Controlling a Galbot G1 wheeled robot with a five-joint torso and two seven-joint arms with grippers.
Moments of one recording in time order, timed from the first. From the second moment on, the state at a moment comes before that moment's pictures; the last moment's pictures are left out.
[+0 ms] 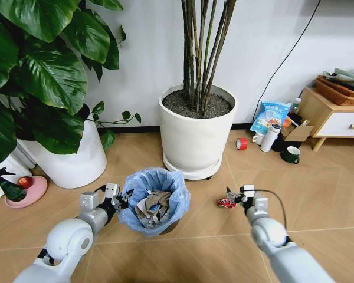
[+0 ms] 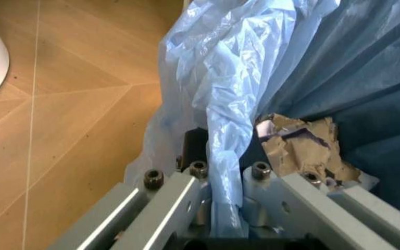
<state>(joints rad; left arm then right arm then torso) 1.33 -1.02 -0.44 -2.04 -0.67 0.62 -0.04 -1.09 1.19 0.24 1.42 0.48 -0.20 0.25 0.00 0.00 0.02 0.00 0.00</state>
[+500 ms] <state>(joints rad) 1.31 -1.02 -0.42 -2.02 -0.68 0.62 -0.04 -1.00 1.36 0.21 1.29 0.57 -0.30 0.62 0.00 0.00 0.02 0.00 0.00</state>
